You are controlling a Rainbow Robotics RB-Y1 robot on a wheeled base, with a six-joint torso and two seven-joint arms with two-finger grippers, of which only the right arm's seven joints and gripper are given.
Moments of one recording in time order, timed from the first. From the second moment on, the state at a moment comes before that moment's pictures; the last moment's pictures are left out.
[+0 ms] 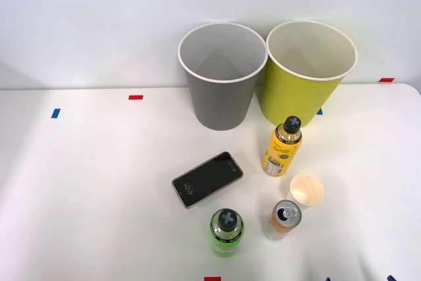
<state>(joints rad) 1.06 -0.36 0.33 -1.91 -0.23 -0.69 1.71</state>
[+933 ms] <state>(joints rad) 1.06 -0.36 0.33 -1.91 -0.23 -0.69 1.71</state>
